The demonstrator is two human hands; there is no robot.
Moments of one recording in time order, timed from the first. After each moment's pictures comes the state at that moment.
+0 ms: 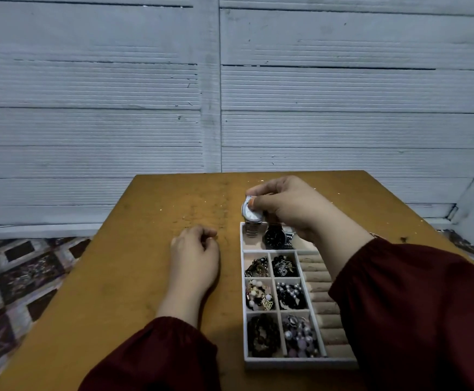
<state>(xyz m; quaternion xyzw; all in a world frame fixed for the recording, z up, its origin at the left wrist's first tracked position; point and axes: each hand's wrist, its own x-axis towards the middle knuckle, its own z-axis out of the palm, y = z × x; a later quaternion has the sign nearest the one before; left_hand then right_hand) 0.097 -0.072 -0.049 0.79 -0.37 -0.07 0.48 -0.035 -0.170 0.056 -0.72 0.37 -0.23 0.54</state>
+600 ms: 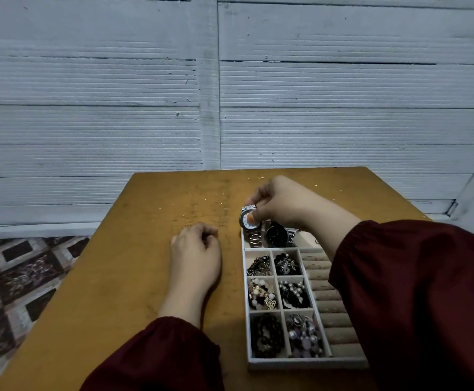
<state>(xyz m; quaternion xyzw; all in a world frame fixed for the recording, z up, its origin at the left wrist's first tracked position) 0.096 -0.072 -0.048 0.80 -0.37 -0.06 0.46 -0.025 -0.182 0.054 -0.84 0.37 -0.11 0.38</state>
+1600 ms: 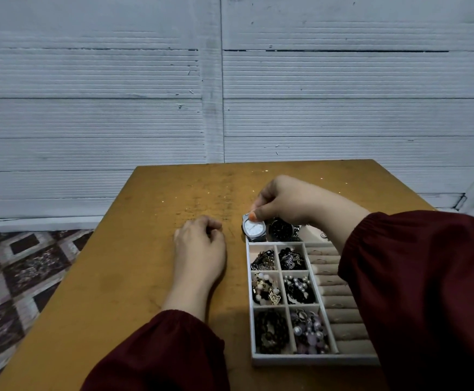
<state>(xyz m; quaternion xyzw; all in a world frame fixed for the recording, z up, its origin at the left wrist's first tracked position) 0.090 -0.070 -0.040 0.82 -0.37 -0.04 0.44 -0.026 -0.187 0.051 -0.87 0.35 -0.05 0.35</state>
